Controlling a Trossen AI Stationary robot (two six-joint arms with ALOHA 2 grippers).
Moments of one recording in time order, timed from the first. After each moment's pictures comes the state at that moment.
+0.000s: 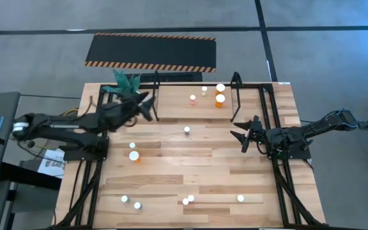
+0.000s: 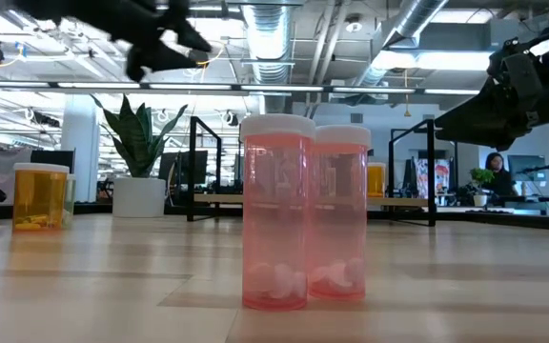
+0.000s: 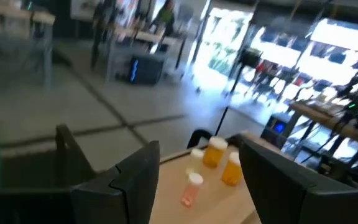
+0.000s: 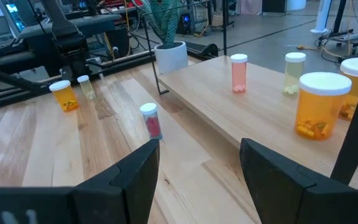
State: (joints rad) left arm 0.15 0.95 0.58 0.30 -0.63 -0.36; right arm 0.23 0.41 0.02 0.18 0.68 0.31
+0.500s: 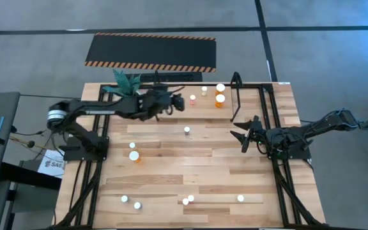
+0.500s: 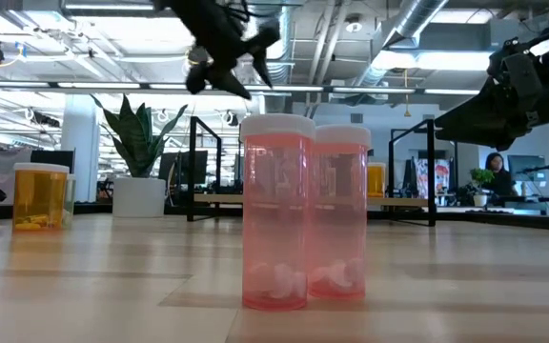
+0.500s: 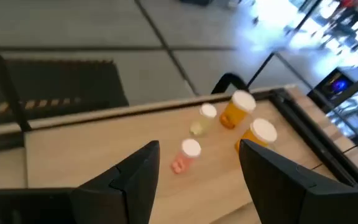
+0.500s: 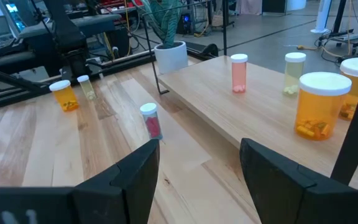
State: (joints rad) left arm 0.20 1.53 1.20 -0.25 -0.62 -0.78; right arm 0.23 0.41 0.02 0.18 0.68 0.31
